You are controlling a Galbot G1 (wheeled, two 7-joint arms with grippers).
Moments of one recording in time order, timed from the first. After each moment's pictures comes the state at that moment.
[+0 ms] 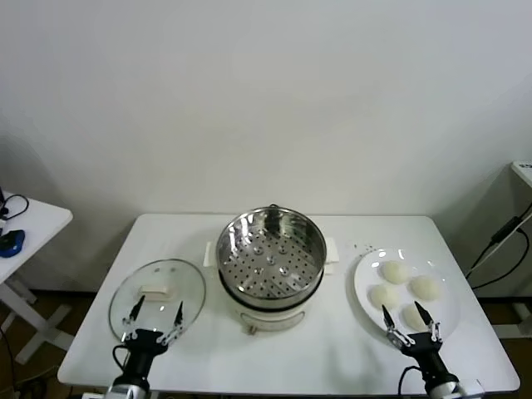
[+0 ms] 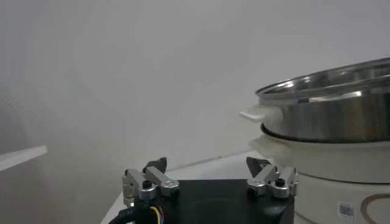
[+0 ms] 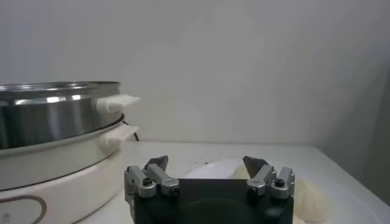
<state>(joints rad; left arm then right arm) 1.68 -1.47 -0.67 -1.94 0.08 -0.19 0.10 -1.66 1.19 0.68 1.83 0.40 0.18 -0.16</state>
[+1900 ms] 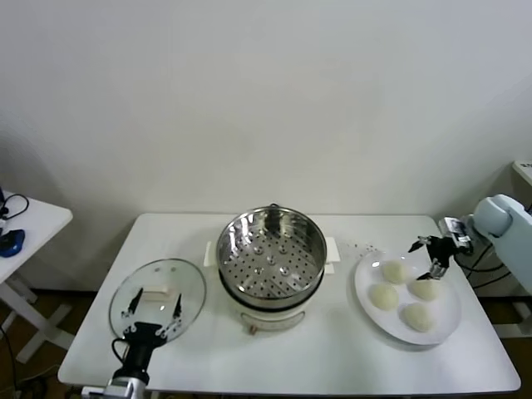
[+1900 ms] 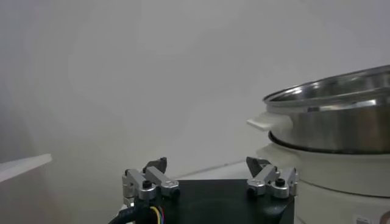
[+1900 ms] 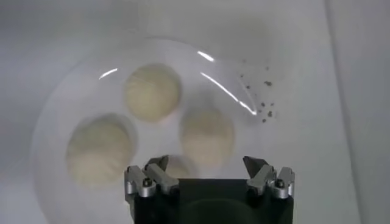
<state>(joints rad) 1.65 -1.45 -0.66 -1.93 0.07 -0.19 0.06 0.00 0.74 -0.64 0.79 -0.06 0.16 -1.24</state>
